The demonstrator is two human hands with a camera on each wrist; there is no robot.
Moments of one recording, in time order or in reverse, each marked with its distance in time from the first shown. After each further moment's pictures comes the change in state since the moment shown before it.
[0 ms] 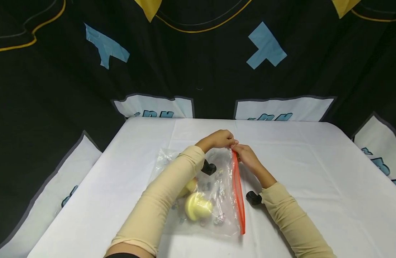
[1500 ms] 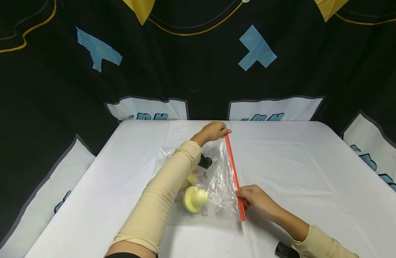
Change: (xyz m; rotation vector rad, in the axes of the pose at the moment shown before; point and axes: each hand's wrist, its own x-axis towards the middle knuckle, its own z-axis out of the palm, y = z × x) left_hand 0.008 -0.003 -0.017 0.082 0.161 -0.070; right_hand -0.137 -0.009 0.007 0.001 -0.261 0.082
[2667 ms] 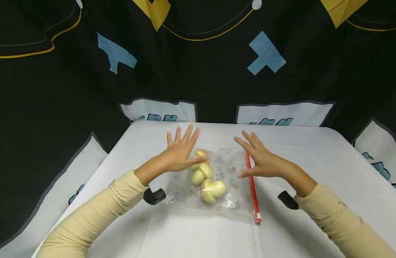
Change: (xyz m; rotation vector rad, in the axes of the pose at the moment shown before) left_hand -0.178 -0.005 -0.034 0.199 0.060 -0.100; right_hand 0.035 -0.070 -0.051 -0.909 -0.005 -0.285
